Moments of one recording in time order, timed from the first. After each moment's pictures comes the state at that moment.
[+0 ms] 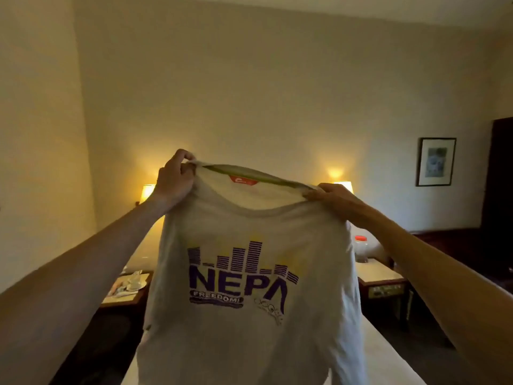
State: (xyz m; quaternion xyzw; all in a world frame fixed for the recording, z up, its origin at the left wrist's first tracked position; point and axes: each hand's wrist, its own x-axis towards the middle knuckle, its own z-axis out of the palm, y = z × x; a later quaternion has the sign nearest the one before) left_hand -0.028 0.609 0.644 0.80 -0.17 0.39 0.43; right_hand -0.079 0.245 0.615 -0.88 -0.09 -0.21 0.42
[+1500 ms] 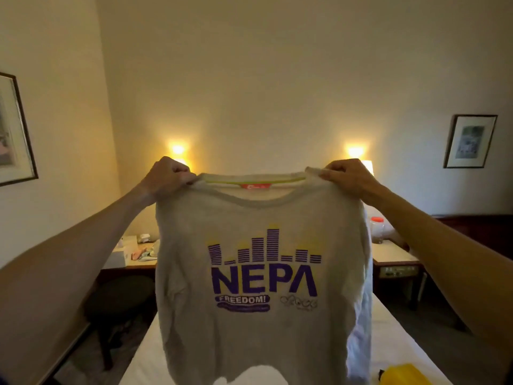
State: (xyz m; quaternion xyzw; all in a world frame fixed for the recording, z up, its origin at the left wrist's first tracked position) left_hand -0.078 0.659 0.604 0.88 -0.15 0.24 0.39; right_hand -0.084 0.246 0.602 -0.89 -0.12 -0.26 0.36
